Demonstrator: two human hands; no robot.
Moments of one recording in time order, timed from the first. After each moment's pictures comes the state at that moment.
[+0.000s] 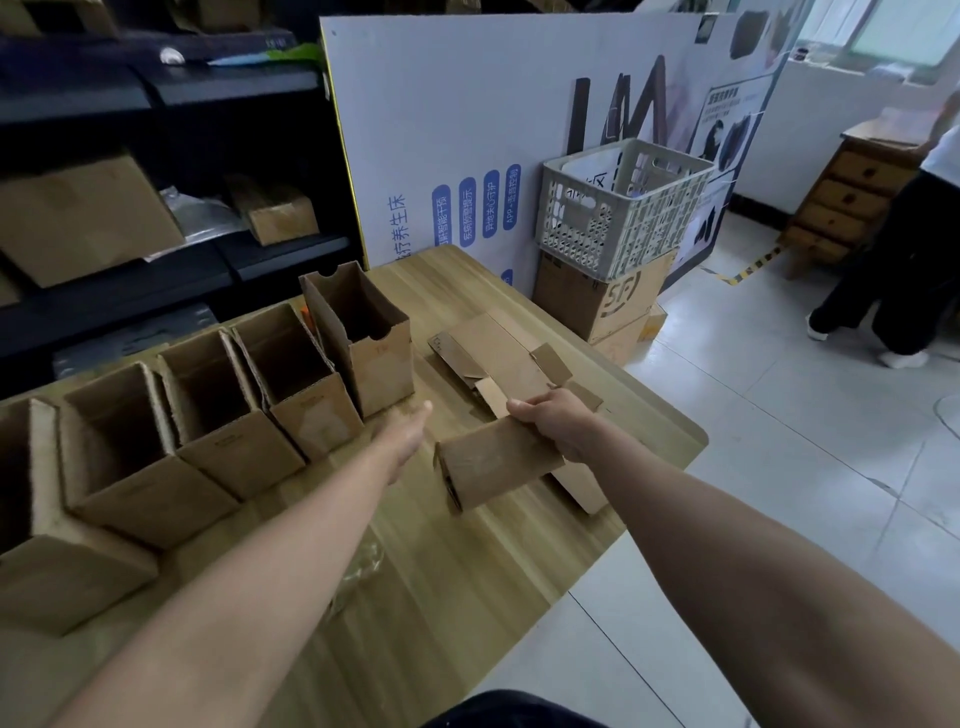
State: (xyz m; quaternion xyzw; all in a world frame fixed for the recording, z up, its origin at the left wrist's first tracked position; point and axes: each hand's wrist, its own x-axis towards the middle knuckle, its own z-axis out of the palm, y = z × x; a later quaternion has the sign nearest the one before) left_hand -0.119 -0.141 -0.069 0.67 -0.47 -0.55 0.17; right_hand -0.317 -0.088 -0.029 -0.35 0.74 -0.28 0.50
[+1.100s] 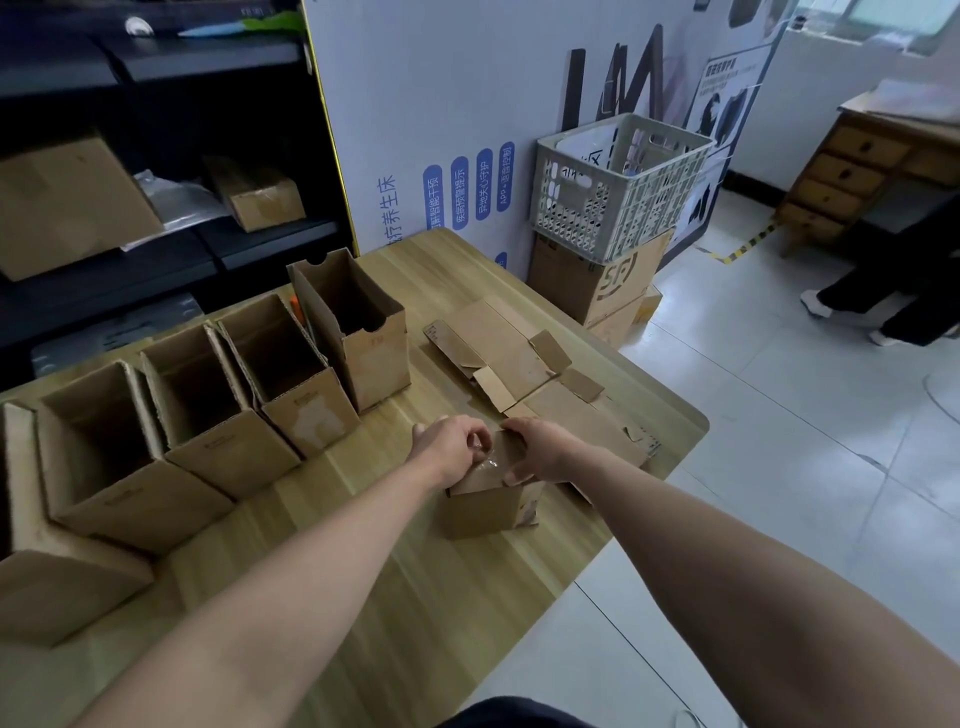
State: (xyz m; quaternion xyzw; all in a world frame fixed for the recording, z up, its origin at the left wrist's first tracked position) left_hand -0.152 -0.122 -0.079 0.51 -0.79 -0.33 0.08; right_hand -0.305 -0.079 -0.067 -0.62 0.72 0.01 0.30
